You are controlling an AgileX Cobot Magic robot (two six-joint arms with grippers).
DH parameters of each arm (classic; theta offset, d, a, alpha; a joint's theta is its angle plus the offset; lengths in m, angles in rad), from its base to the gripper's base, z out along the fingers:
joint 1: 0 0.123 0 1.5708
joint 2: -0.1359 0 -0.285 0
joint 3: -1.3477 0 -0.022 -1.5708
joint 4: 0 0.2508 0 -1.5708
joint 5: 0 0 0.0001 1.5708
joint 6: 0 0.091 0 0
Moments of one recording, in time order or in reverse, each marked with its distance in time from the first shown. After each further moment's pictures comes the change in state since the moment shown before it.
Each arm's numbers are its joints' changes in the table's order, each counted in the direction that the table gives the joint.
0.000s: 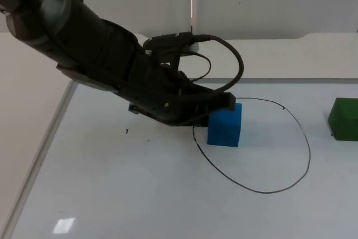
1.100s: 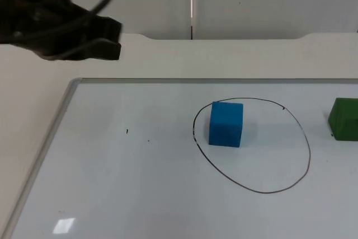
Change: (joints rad) right arm 0.000 0.000 0.000 0.000 0.000 0.000; left arm 0.360 0.556 -0.292 0.371 0.288 -0.015
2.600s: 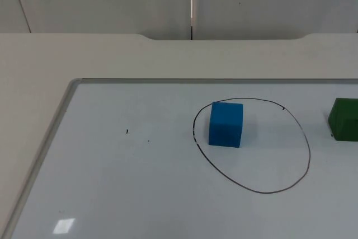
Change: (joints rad) right arm 0.000 0.000 0.000 0.026 0.000 0.000; left arm 0.091 1.363 -0.163 1.073 0.478 -1.124
